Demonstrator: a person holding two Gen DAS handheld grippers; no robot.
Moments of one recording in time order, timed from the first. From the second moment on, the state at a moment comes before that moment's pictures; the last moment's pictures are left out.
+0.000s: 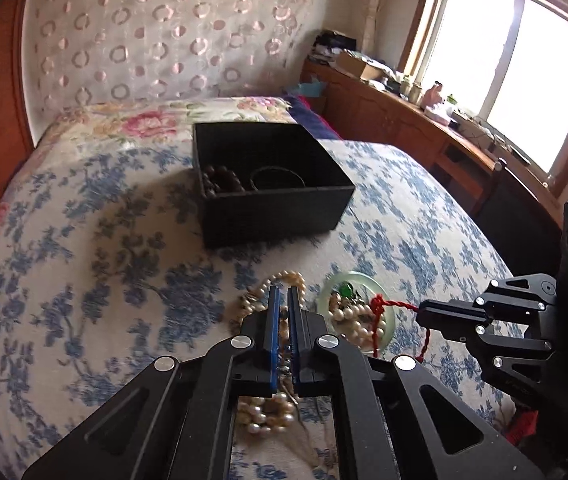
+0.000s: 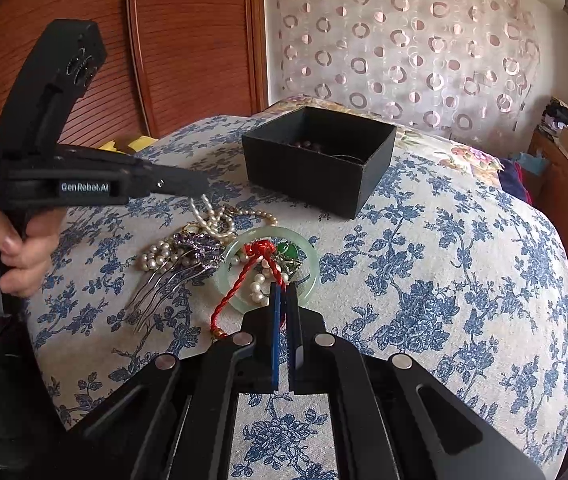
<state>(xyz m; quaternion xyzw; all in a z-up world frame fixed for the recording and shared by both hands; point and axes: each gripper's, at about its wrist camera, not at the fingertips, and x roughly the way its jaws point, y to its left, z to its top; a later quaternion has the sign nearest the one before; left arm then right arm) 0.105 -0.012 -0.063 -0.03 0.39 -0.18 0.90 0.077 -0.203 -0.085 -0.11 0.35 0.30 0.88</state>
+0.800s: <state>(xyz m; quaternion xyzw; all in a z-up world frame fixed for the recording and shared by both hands) 0.124 -0.008 0.028 0.00 0.30 -0.16 0.94 0.113 -0.197 -0.038 -0.12 0.31 0.29 0.90</state>
